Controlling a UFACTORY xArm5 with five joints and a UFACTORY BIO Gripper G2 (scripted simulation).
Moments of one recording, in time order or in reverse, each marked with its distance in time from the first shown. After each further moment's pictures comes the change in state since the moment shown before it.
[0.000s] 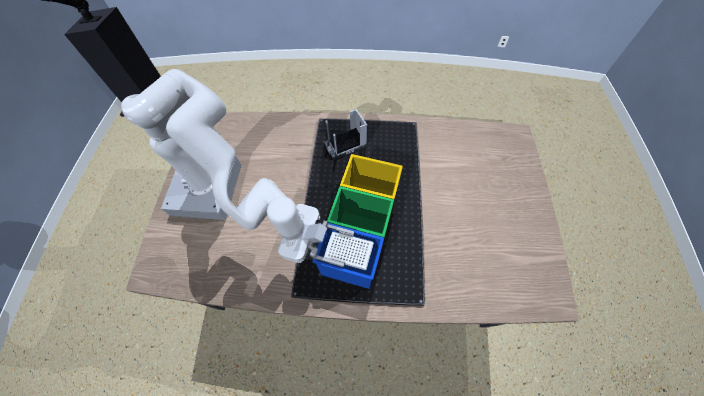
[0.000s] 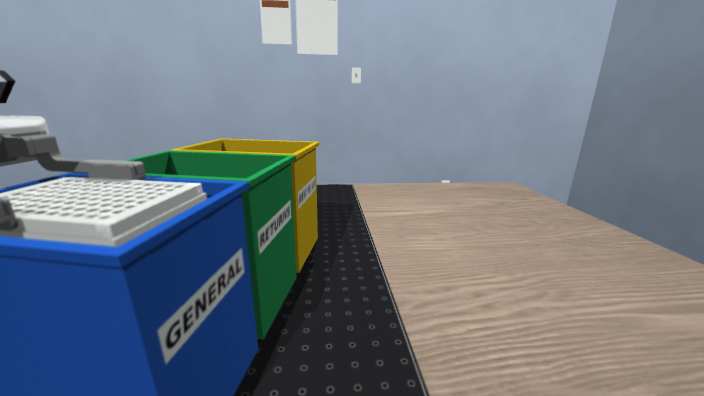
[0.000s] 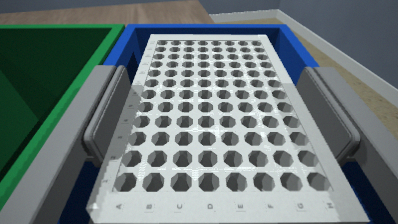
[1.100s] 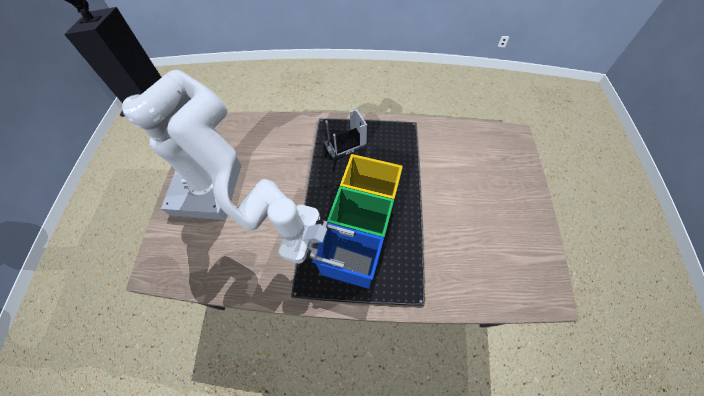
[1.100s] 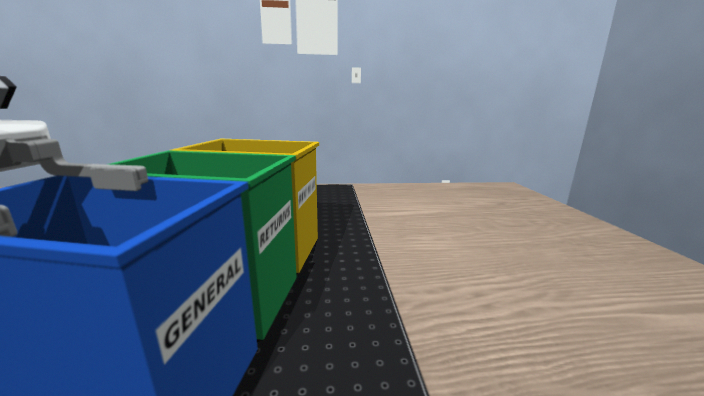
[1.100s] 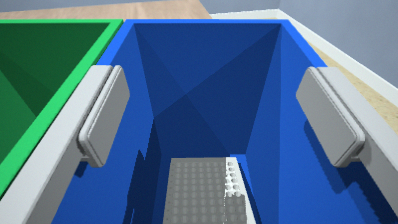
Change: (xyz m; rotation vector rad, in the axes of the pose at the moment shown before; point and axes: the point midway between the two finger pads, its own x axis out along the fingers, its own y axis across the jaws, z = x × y) arm 0.000 0.000 -0.004 0.000 0.000 0.000
